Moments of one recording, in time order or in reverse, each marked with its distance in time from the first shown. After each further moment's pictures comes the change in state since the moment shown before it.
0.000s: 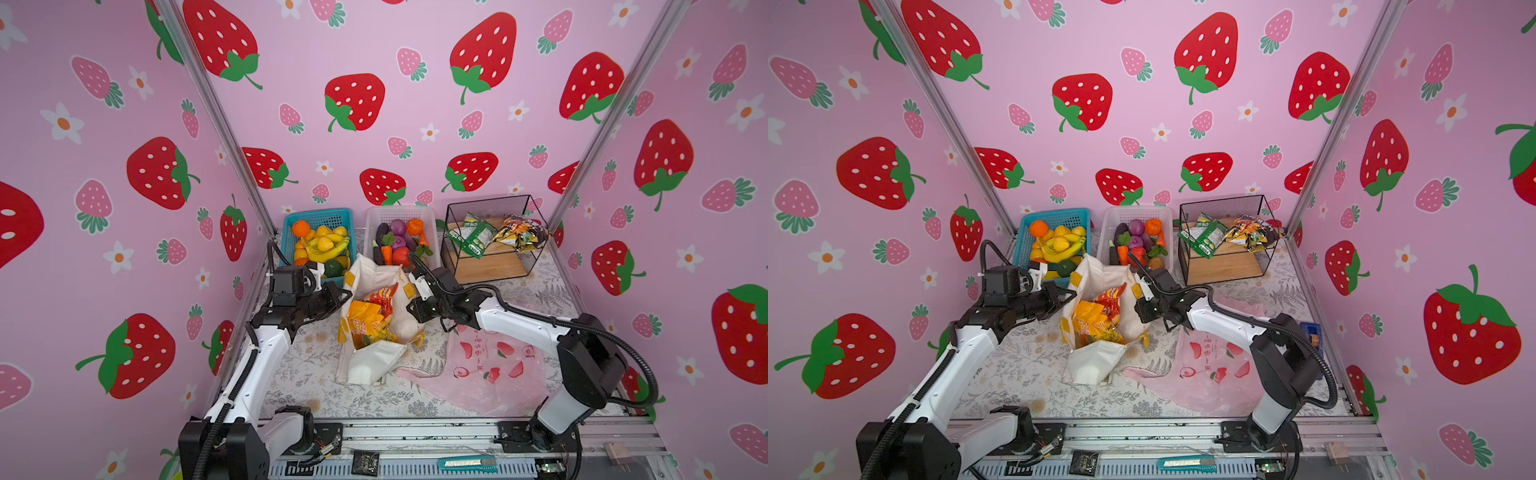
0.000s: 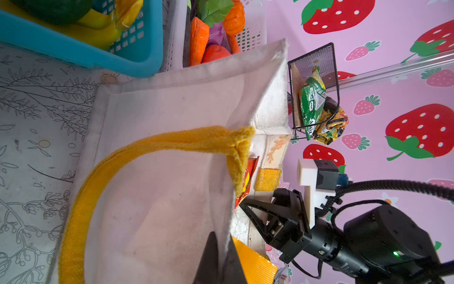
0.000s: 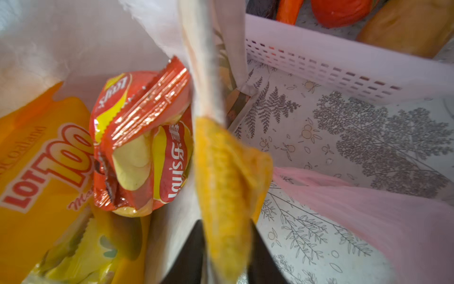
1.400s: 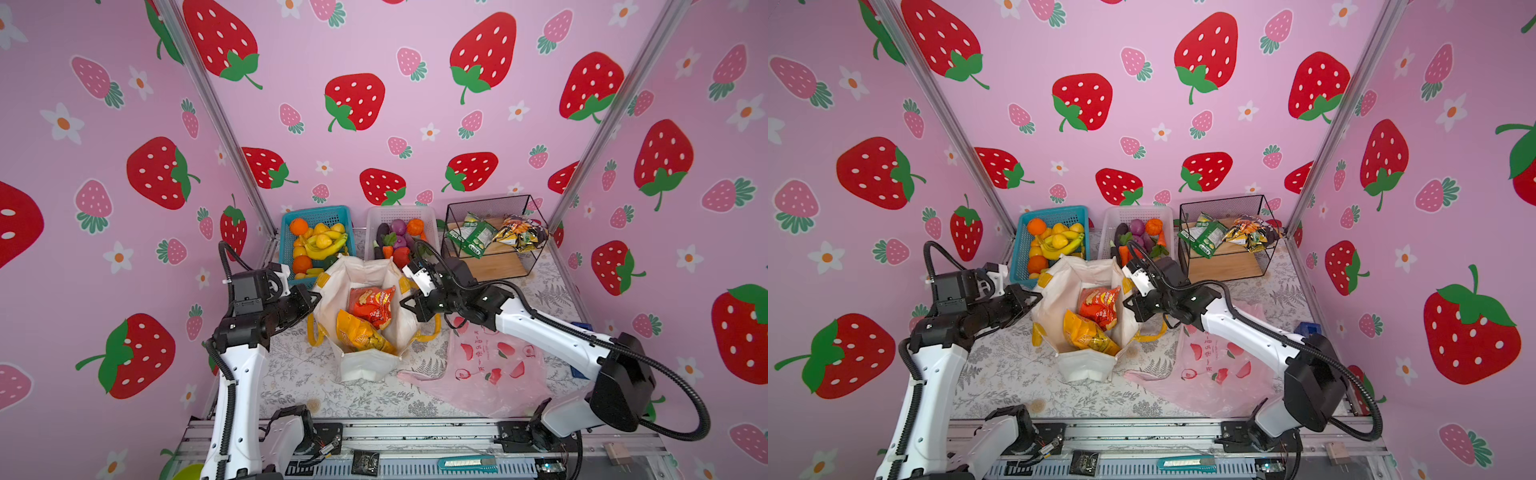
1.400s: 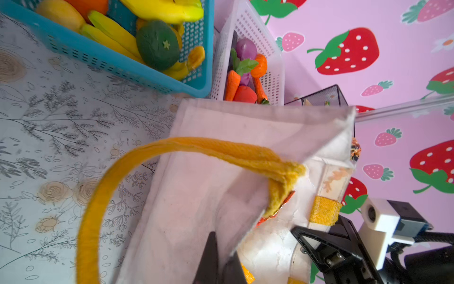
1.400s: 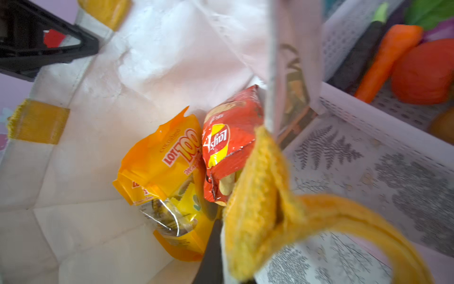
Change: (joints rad) left arm 0.181 -0.159 0.176 -0.403 -0.079 0.151; right arm 0.066 -0.127 0.073 -0.032 -0.233 -0.088
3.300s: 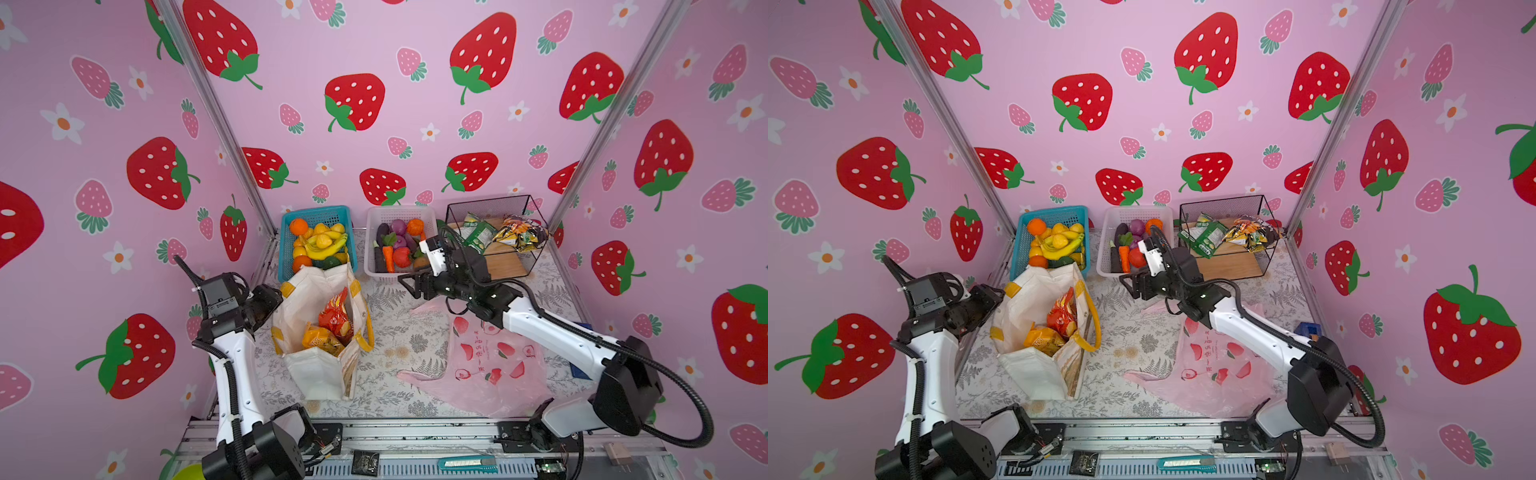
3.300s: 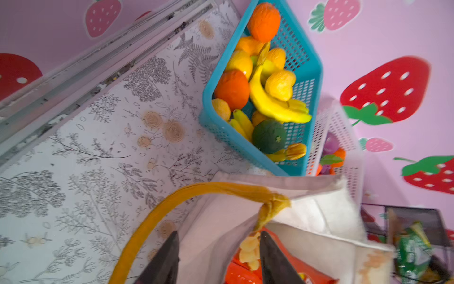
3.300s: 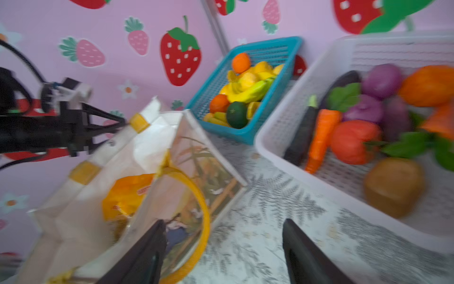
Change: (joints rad) left arm 0.348 0.097 -0.032 0.128 -0.178 0.012; right arm -0.154 -0.094 -0.103 0.239 0.180 0.098
